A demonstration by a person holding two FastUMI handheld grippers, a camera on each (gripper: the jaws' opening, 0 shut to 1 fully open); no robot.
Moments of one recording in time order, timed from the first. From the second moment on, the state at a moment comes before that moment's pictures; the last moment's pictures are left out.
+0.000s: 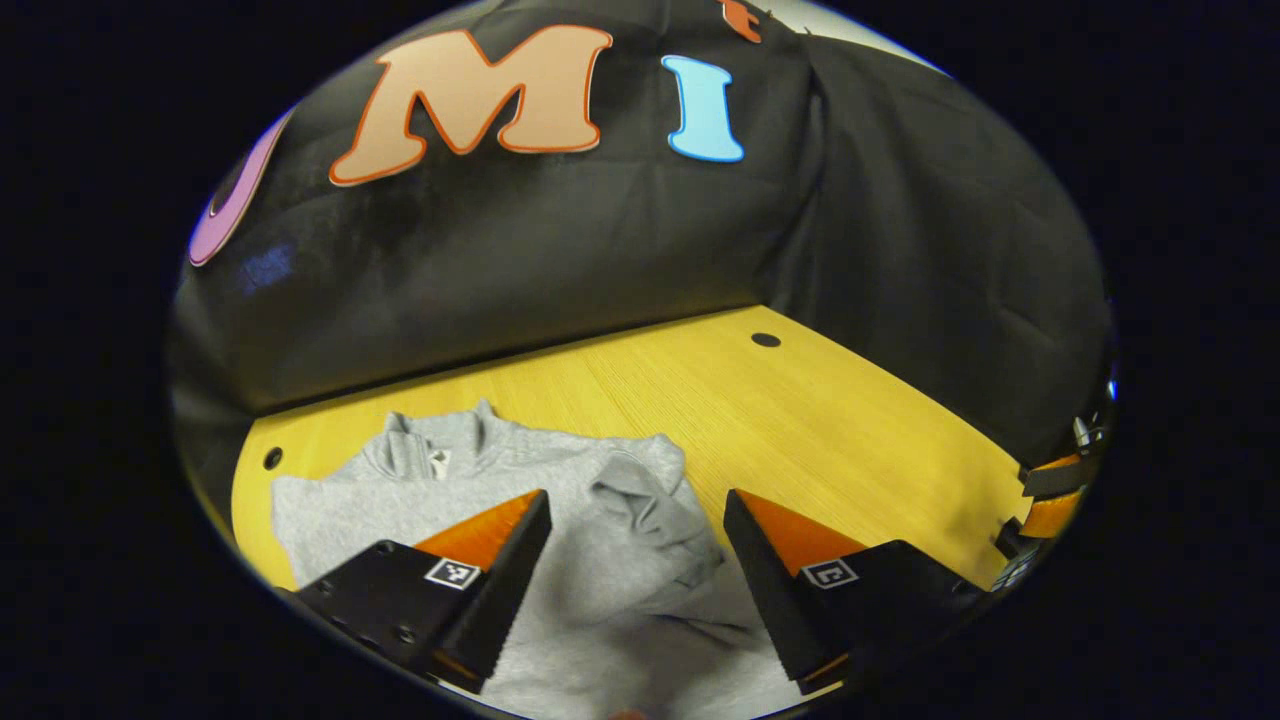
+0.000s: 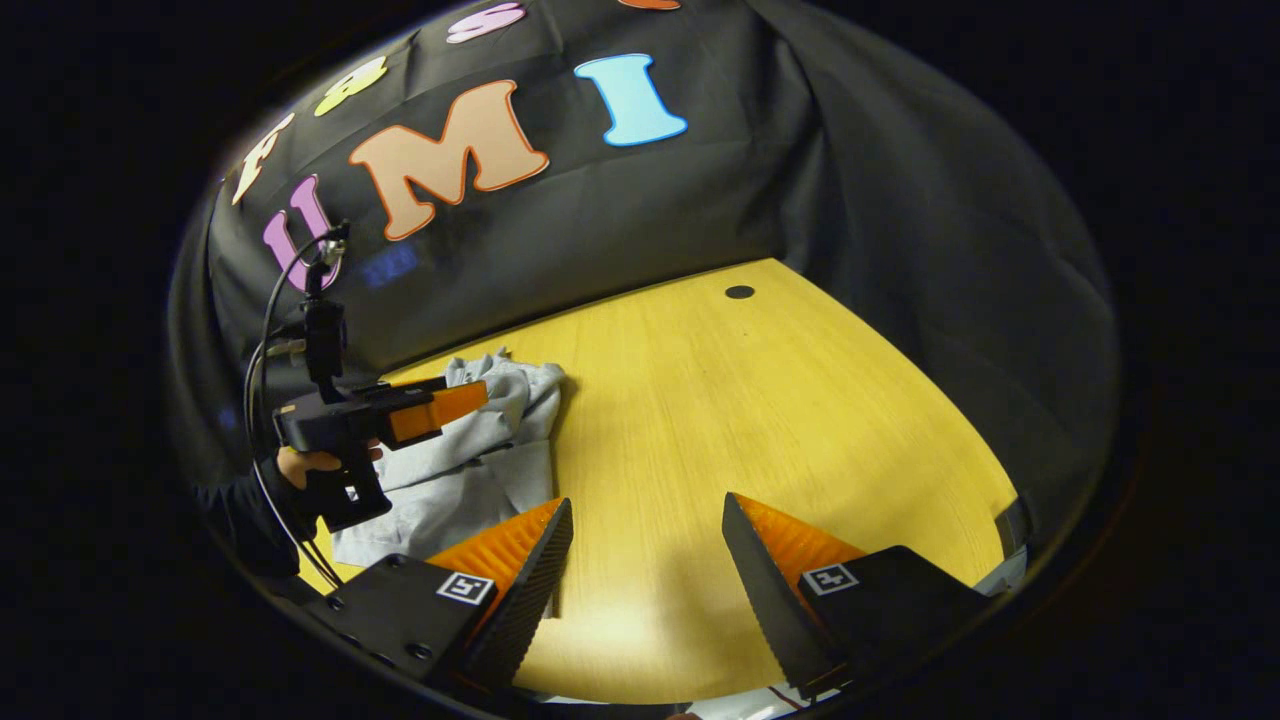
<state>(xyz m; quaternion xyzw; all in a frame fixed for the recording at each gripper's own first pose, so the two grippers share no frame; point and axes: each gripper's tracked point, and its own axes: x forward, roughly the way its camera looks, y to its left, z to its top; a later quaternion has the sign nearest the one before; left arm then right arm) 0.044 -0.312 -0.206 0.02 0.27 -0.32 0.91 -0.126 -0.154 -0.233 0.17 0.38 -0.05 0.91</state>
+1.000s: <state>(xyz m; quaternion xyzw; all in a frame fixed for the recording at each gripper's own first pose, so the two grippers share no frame) -0.062 -0.017 -0.263 -0.02 0.37 -0.13 0.92 -0.103 -0.019 -0.301 0.08 0.44 0.05 0.89</state>
